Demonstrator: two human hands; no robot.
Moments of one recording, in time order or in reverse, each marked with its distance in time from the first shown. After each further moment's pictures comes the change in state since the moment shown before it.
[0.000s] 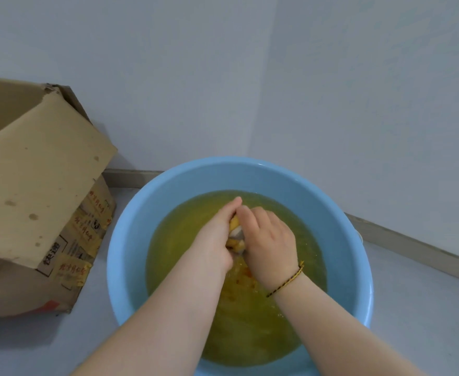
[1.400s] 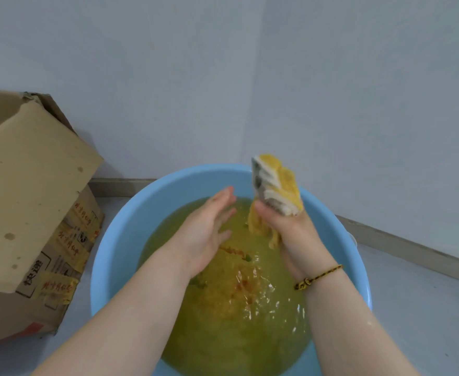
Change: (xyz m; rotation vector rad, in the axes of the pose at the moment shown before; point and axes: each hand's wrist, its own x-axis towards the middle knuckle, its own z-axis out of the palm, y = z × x) left_hand 0.012 0.021 -0.009 0.241 -0.426 0.305; right_hand 0.034 0.027 -0.037 1.432 -0.217 0.816
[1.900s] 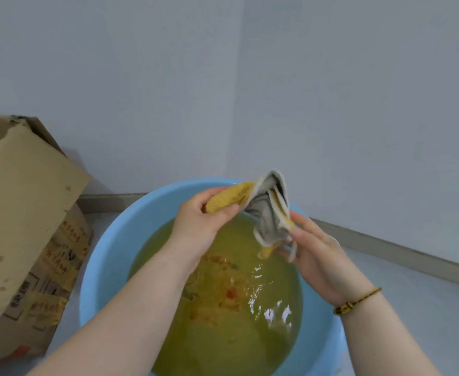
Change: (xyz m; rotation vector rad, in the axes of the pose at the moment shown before) left_hand 0.001 0.016 0.020 0.330 0.196 0.336; right_hand -0.028 -0.010 -0.063 0.181 -0.079 0.136
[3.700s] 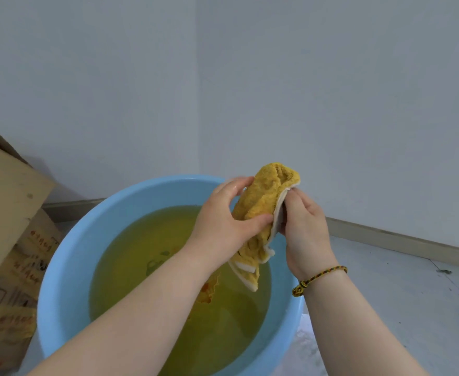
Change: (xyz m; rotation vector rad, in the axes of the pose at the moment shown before) left_hand -0.028 0.015 0.072 0.329 -0.205 0.225; right_hand -0.015 -0.033 0.012 -0.155 0.520 -0.224
